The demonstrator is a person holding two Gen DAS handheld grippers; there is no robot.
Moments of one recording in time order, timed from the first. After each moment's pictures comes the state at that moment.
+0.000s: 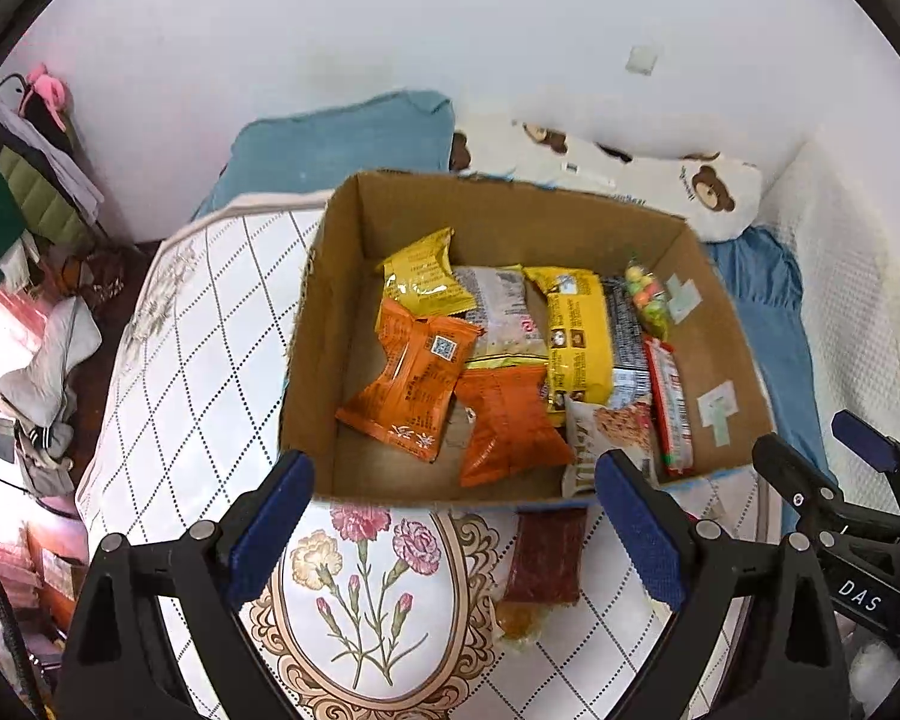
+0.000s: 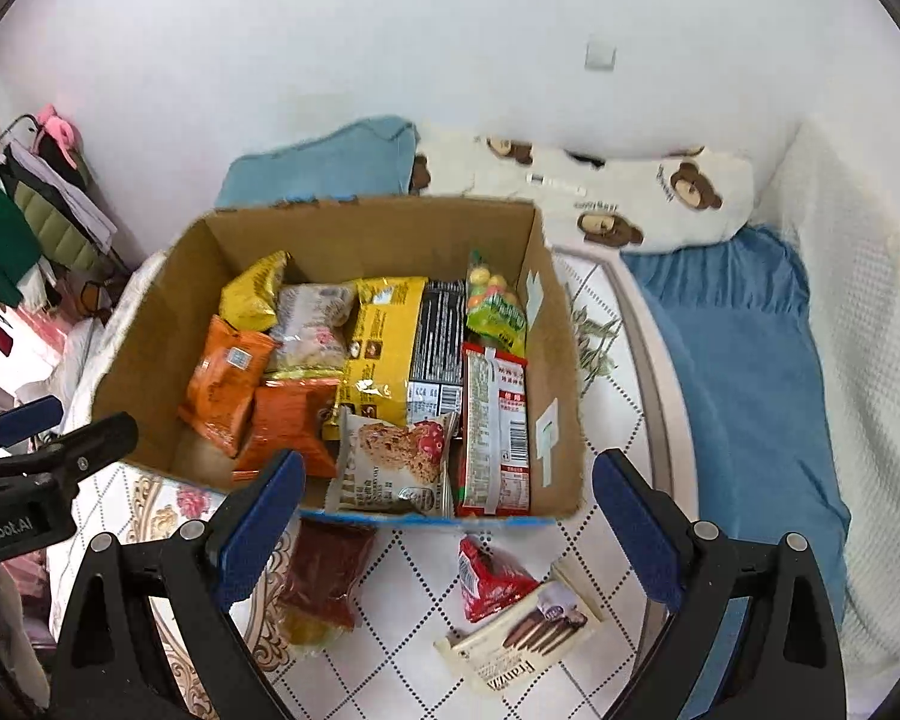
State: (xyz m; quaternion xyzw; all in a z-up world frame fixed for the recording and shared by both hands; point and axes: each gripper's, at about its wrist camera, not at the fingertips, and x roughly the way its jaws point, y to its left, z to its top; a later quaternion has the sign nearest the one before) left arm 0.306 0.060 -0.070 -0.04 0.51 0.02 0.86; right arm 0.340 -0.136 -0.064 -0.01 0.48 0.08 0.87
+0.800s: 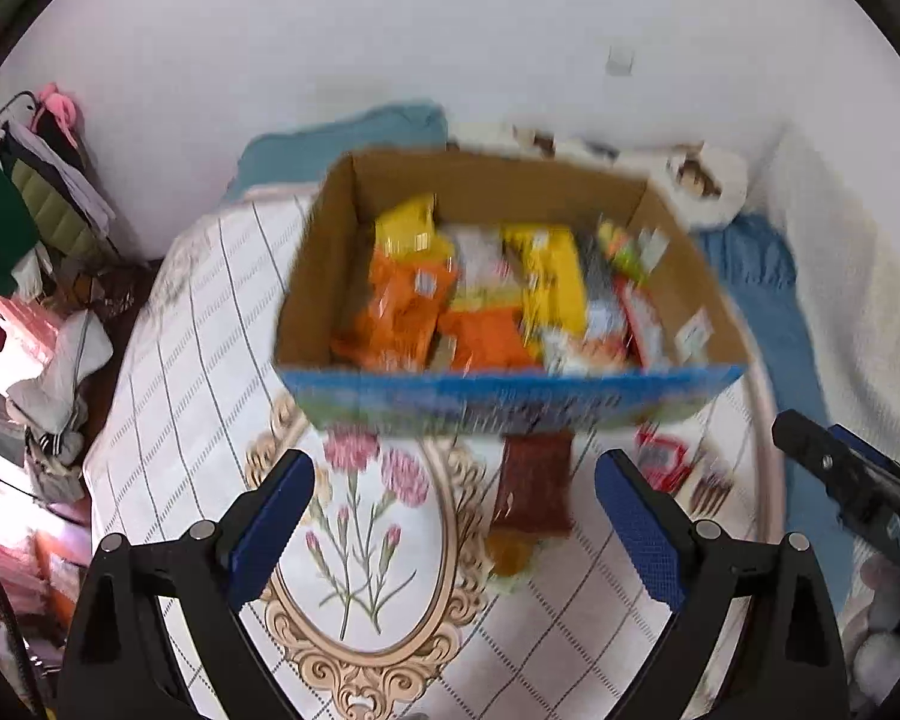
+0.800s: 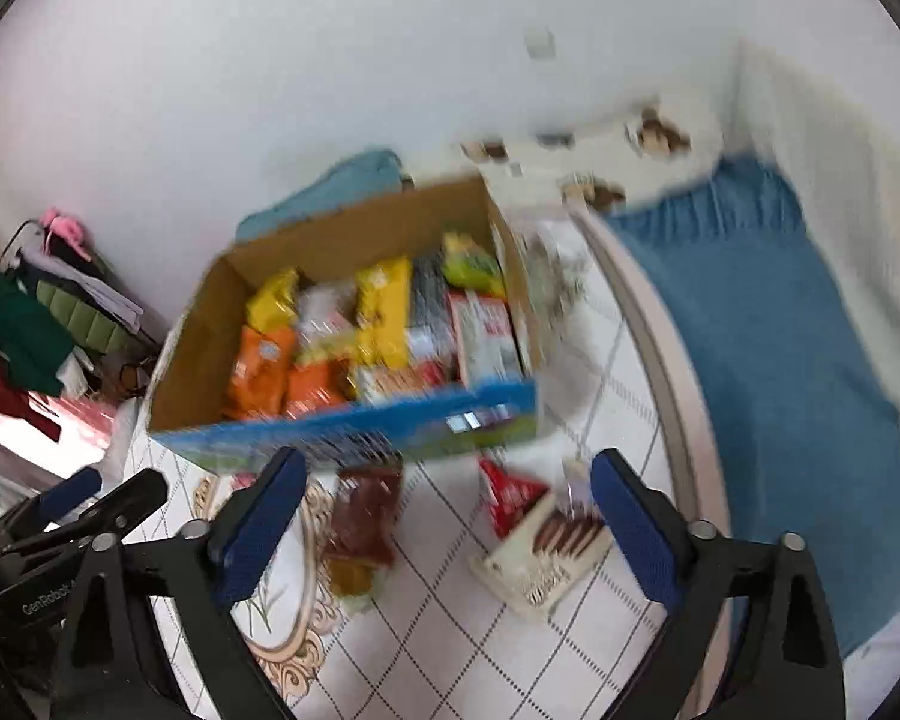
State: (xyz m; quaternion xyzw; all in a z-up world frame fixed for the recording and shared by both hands) left arm 0.251 0.035 -0.096 -0.01 0.51 0.03 0.86; right arm 0.270 -0.200 -0.105 0.14 0.51 0.07 0.85
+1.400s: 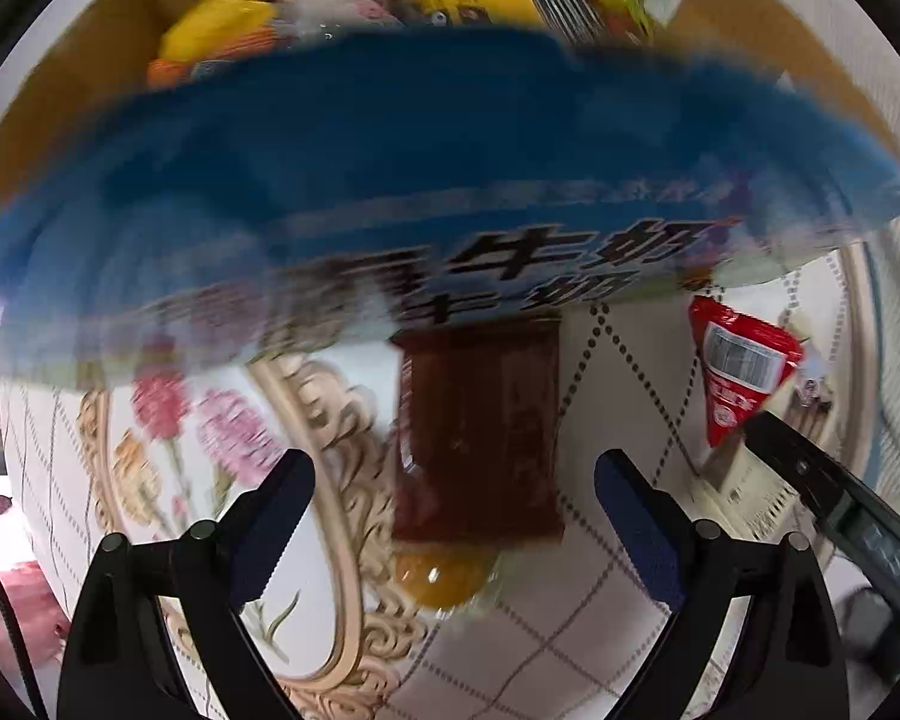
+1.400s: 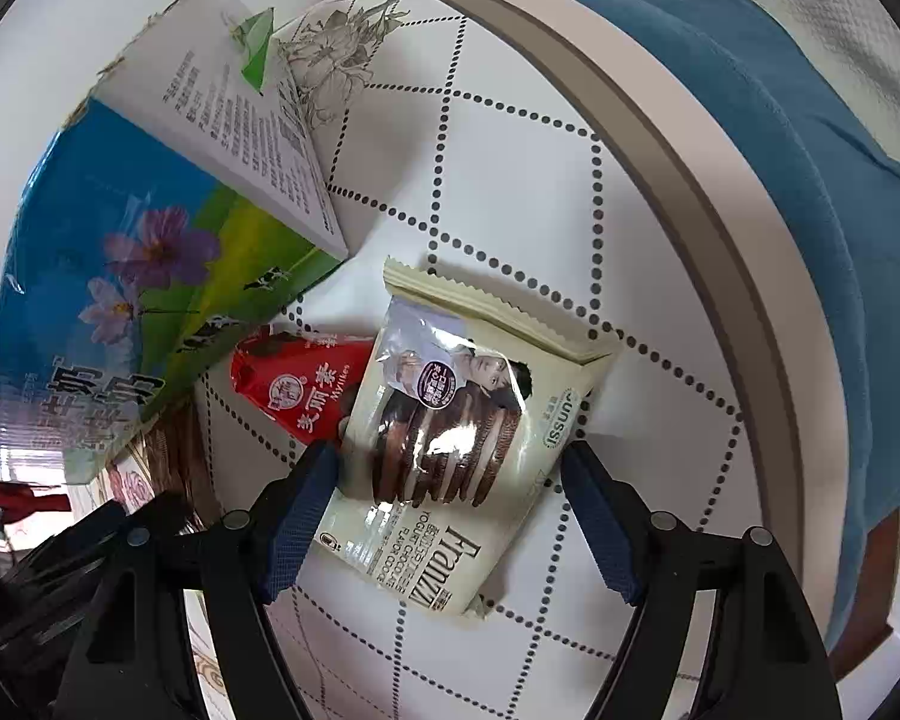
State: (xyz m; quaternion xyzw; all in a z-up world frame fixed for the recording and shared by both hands) left arm 0.316 -0.034 -0.251 0.05 0.66 -0.02 0.75; right arm 0.281 -0.243 -0.271 0.25 0.62 -0.02 0.75
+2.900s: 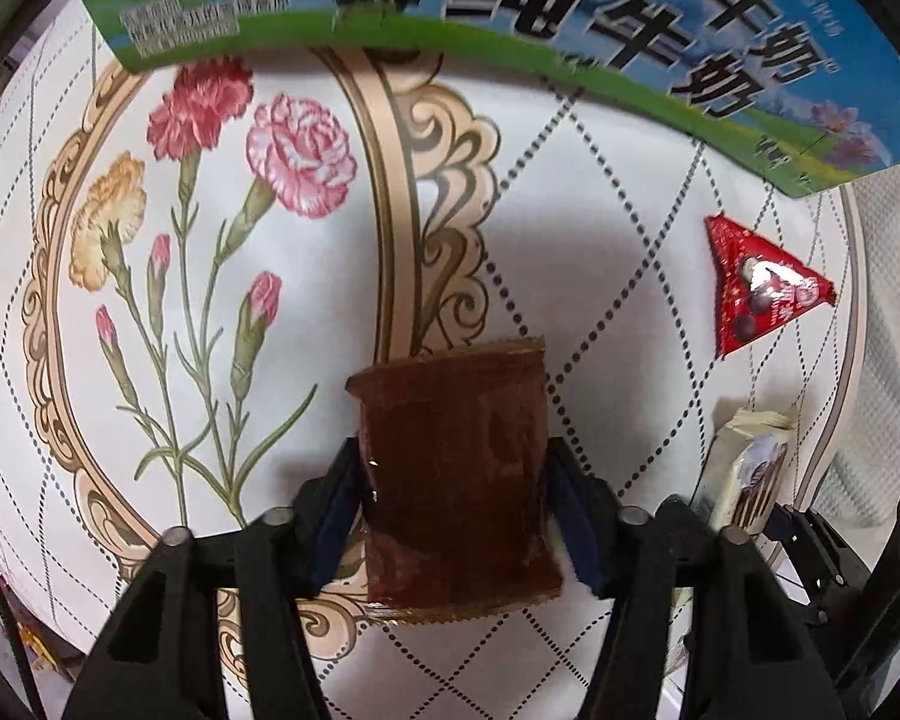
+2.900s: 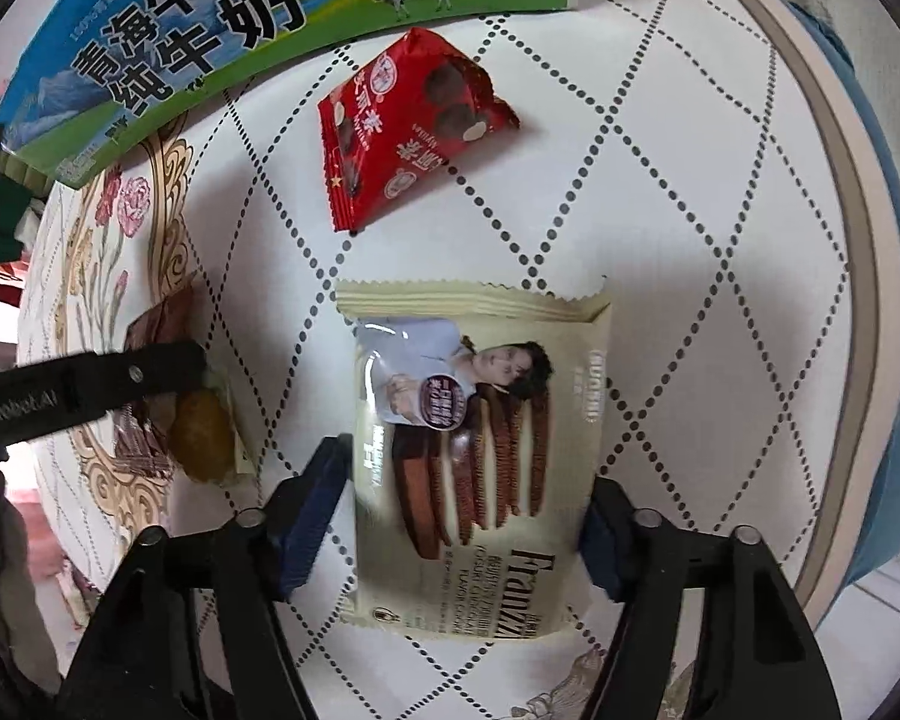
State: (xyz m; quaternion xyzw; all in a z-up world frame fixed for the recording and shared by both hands) left arm 0.232 0.019 -0.267 -0.09 0.70 -0.02 0.71; right arm 0.196 -0.138 -0.296 0.06 0.66 0.09 0.74
